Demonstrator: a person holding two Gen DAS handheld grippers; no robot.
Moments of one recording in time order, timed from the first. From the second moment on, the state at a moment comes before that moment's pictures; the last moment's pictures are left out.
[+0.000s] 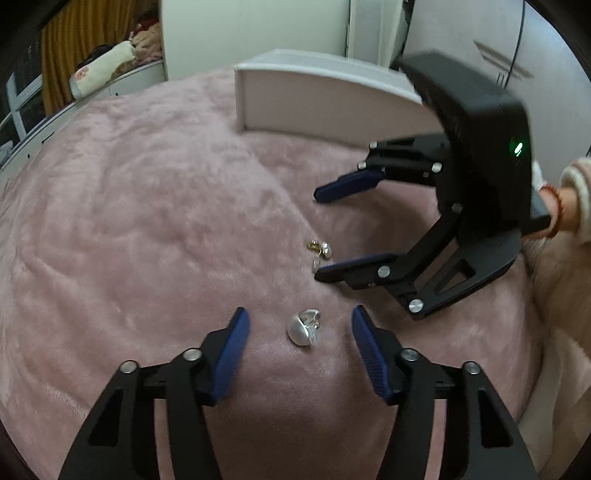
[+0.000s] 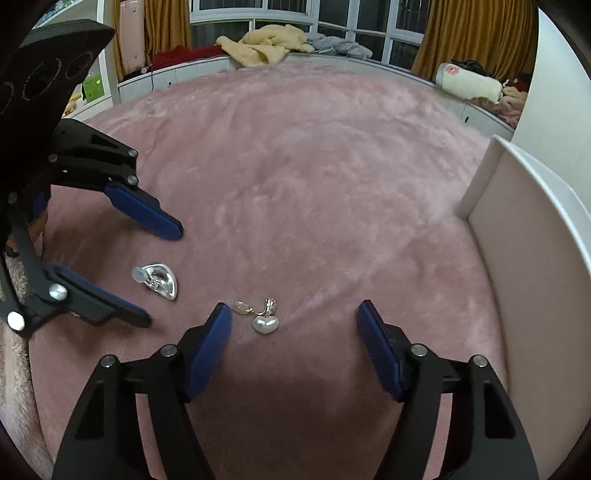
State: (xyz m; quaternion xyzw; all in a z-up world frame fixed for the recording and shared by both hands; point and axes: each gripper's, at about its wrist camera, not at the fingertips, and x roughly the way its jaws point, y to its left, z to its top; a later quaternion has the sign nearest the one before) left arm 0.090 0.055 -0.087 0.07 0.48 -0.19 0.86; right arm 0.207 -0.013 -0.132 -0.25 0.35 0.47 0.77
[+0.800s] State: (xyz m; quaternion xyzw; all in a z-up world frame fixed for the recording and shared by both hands) left arm 0.098 0.044 -0.105 0.12 0.48 -0.16 0.85; right arm 0.199 -0.012 -0.131 -0.25 0.41 0.48 0.73
